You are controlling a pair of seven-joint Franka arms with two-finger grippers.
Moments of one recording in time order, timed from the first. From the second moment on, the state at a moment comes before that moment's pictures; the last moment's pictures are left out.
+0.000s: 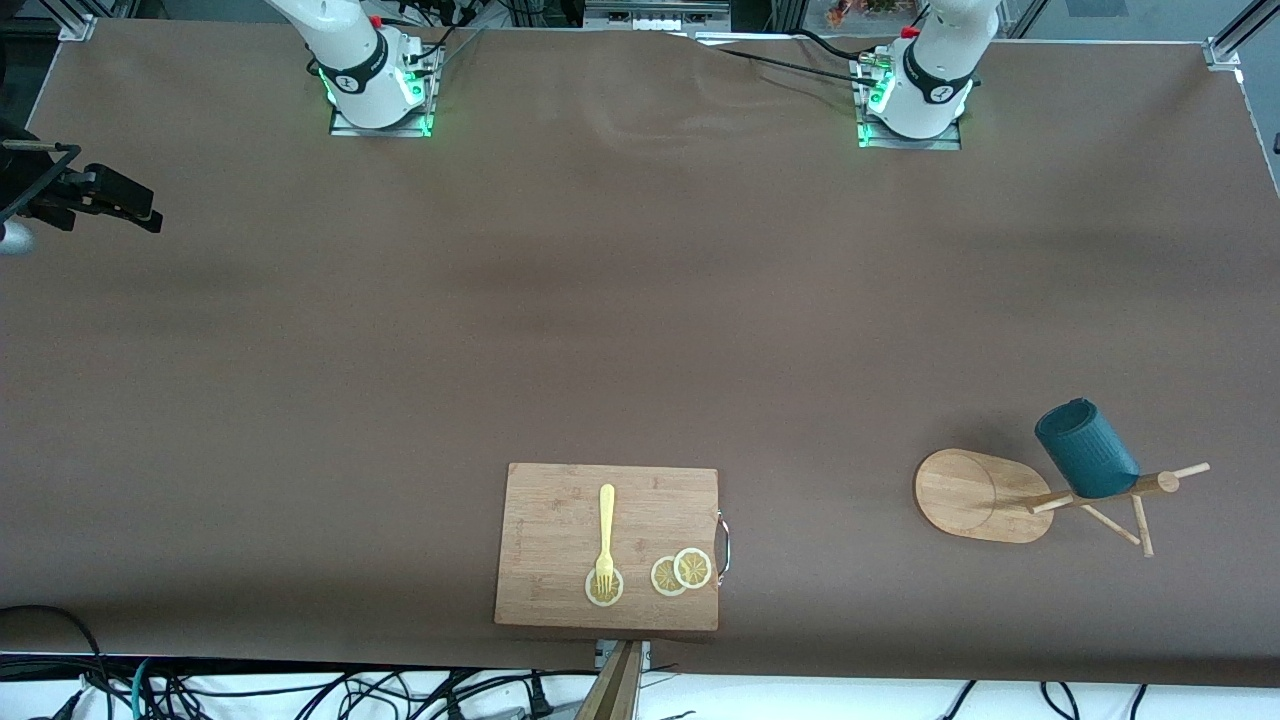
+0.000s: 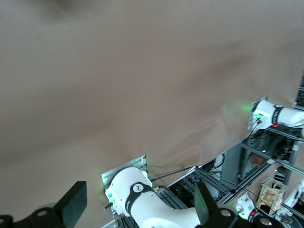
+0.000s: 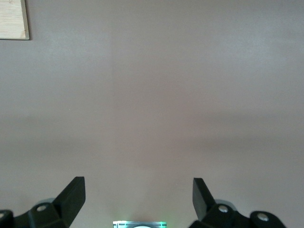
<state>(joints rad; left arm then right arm) 0.54 0.26 -0.09 -1.21 -0.33 0.91 0.50 0.07 -0.01 -0.11 -1.62 -0.02 1.52 -0.04</state>
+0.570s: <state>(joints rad) 0.14 0.09 -0.06 -1.29 -0.10 0.98 0.18 0.07 -0.01 -0.11 -1.62 -0.02 1.52 -0.04</state>
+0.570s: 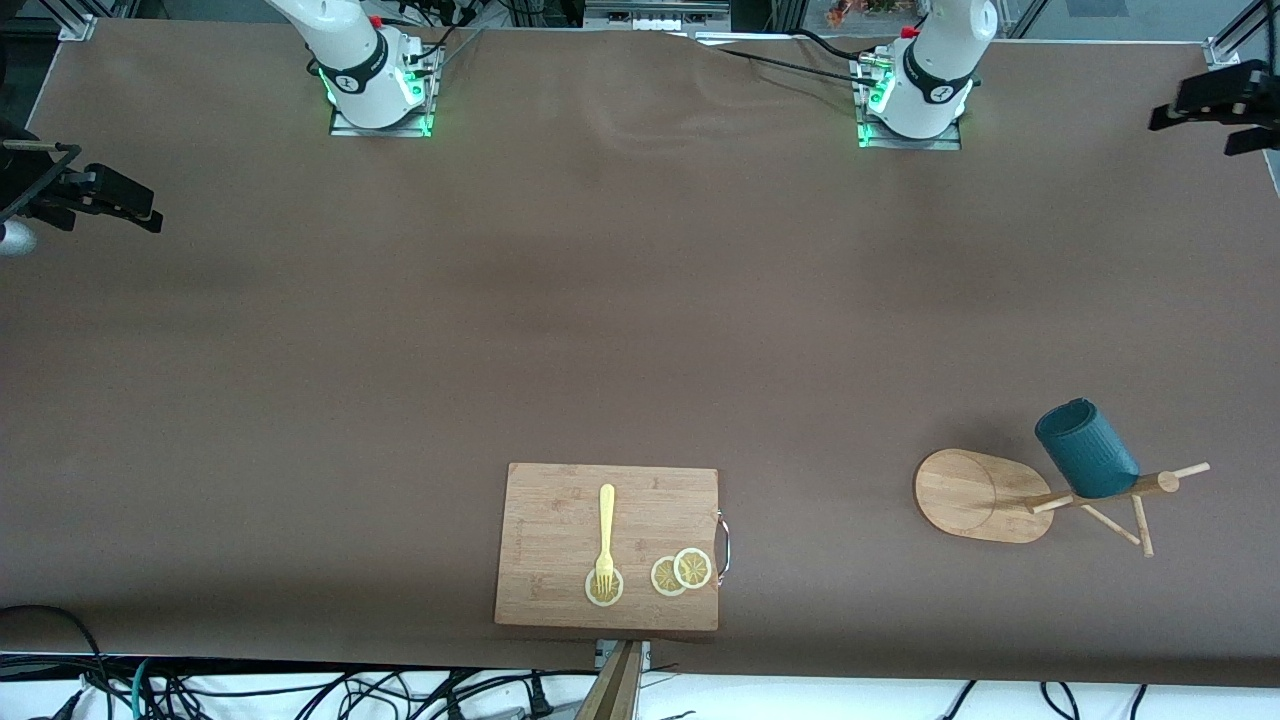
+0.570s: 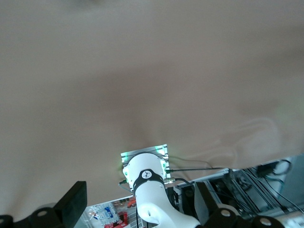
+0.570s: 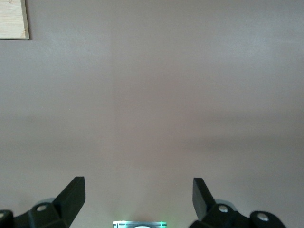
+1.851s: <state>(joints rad) 0.02 -0.09 -0.03 -1.86 0.05 1.73 0.16 0.07 -0.01 -0.11 -1.62 -0.02 1.52 -0.04</state>
